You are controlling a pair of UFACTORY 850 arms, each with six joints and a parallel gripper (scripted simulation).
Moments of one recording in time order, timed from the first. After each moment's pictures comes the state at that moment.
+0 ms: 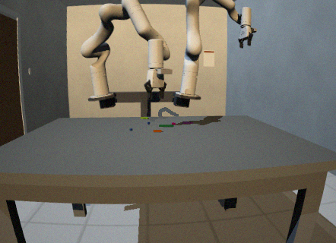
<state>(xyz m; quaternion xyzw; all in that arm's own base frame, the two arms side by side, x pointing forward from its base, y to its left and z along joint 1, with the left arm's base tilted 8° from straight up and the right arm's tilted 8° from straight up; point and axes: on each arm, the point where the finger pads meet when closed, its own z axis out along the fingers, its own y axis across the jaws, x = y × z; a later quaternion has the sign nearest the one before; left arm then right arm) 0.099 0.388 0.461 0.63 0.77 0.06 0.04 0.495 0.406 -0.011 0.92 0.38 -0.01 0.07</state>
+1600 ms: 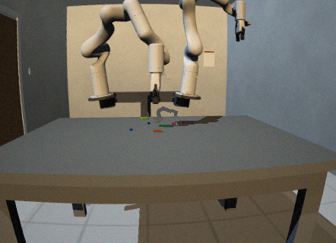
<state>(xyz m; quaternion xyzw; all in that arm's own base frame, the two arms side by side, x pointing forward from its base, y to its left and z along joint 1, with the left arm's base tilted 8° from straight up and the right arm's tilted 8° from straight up) 0.021 0.374 0.518 0.72 0.69 0.05 -0.04 0.496 0.403 -0.035 0.74 0.67 -0.03 0.07</state>
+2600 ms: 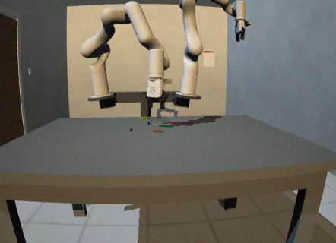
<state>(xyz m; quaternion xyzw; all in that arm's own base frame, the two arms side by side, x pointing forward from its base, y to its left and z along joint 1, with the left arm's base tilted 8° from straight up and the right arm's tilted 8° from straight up) 0.021 0.374 0.518 0.72 0.69 0.05 -0.04 0.497 0.400 -0.064 0.39 0.92 -0.05 0.05</state>
